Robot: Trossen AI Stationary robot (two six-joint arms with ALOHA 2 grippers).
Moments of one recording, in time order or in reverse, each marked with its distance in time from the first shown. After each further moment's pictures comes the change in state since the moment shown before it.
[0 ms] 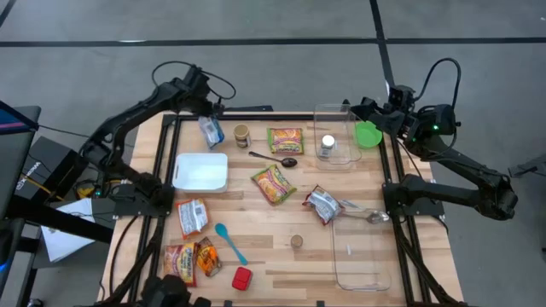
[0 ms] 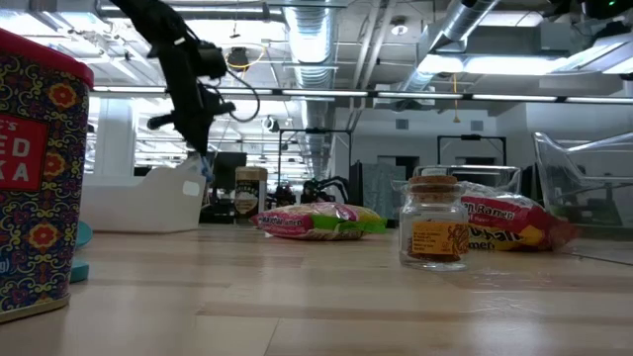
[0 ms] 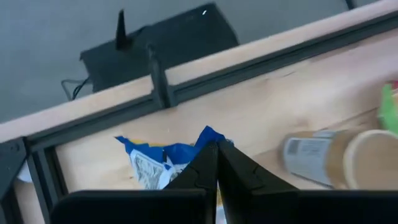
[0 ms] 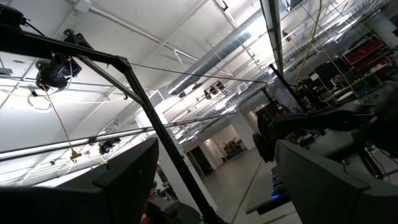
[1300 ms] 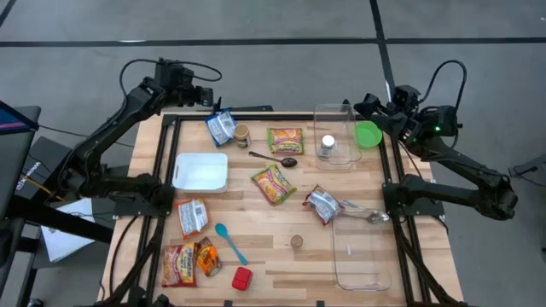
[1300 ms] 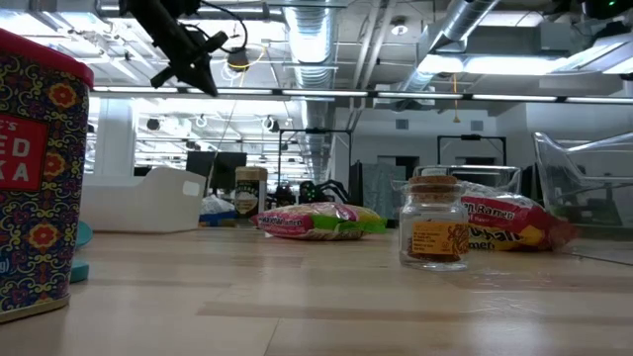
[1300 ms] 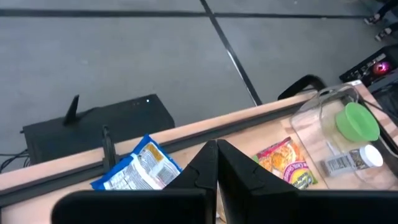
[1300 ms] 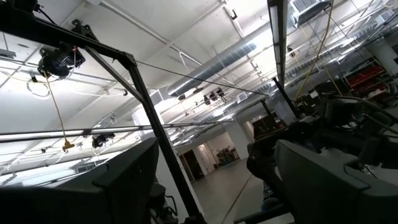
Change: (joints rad) left arm -0.008 -0.269 0.000 0.139 0.126 -0.128; right arm 0.000 -0.001 0.000 0.045 0.008 -0.077
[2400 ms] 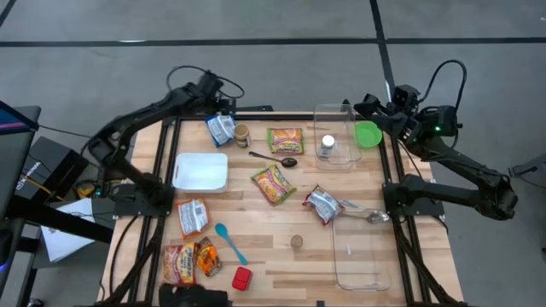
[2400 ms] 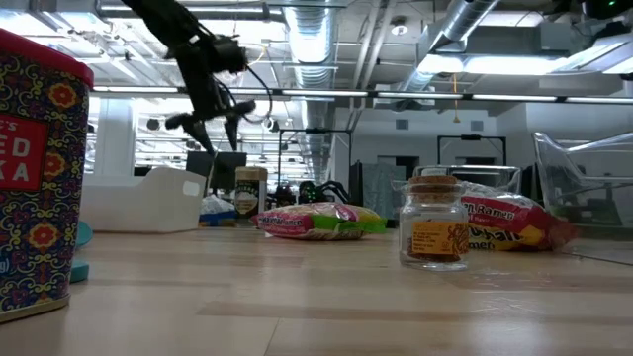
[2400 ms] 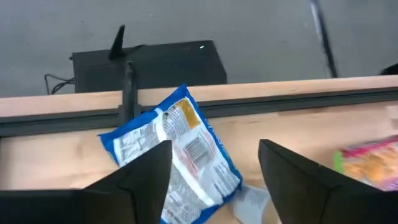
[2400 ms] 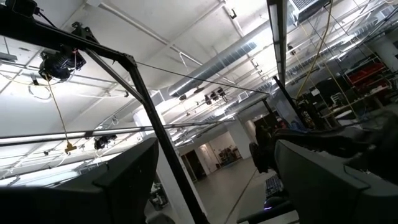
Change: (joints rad) left arm -0.132 0.337 0.001 -0.003 -0.288 -0.229; right arm 0.000 0.000 0.000 -0.001 0.000 0.019
